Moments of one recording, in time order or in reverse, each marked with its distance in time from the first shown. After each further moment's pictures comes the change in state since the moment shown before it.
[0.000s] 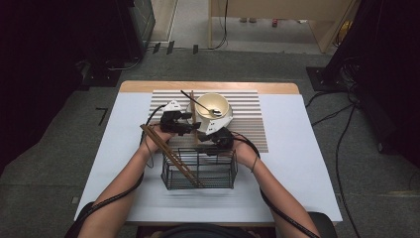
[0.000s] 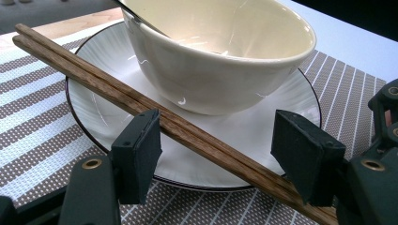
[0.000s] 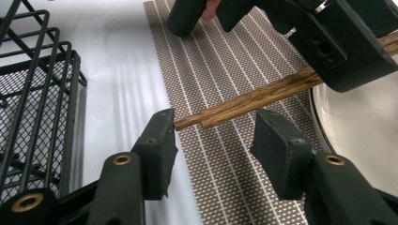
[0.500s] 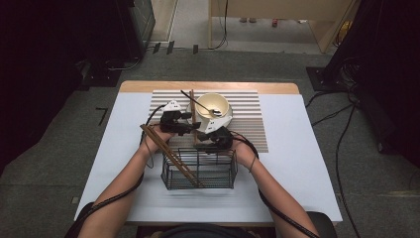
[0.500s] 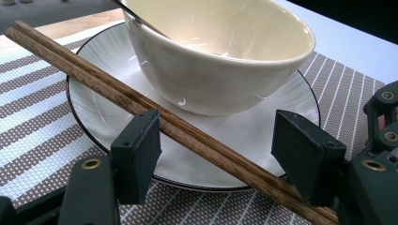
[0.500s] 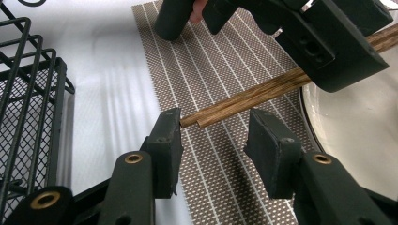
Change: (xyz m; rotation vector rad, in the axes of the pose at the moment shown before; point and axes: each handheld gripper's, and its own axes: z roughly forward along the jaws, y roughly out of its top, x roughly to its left) left arm 0.000 0.000 -0.001 -0.006 -0.003 -0.006; right arm -0.001 0.001 0.003 -0.004 -0.023 0.031
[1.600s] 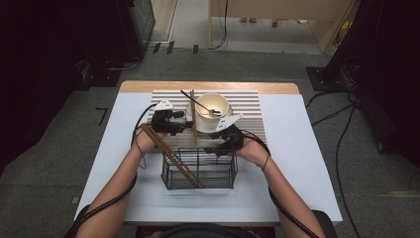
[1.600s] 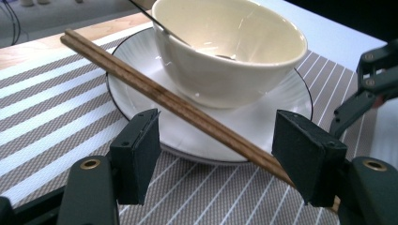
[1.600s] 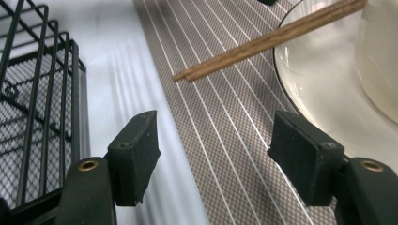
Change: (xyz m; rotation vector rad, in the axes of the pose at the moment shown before) left arm 0.000 0.002 -0.033 0.004 0.051 0.002; right arm -0.008 -0.011 -0.033 0.042 0.006 0.041
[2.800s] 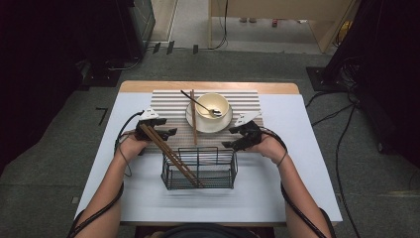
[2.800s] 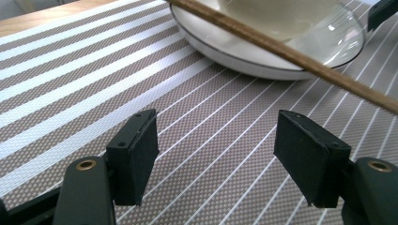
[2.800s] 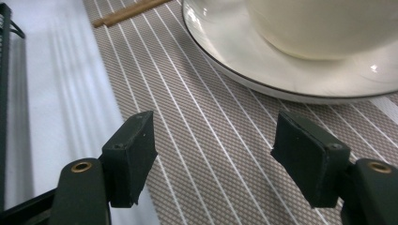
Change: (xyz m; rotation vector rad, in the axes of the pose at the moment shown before) left arm 0.018 -0.038 -0.035 0.077 0.131 0.021; right arm -0.036 -0.032 -0.036 0.013 -0.110 0.051
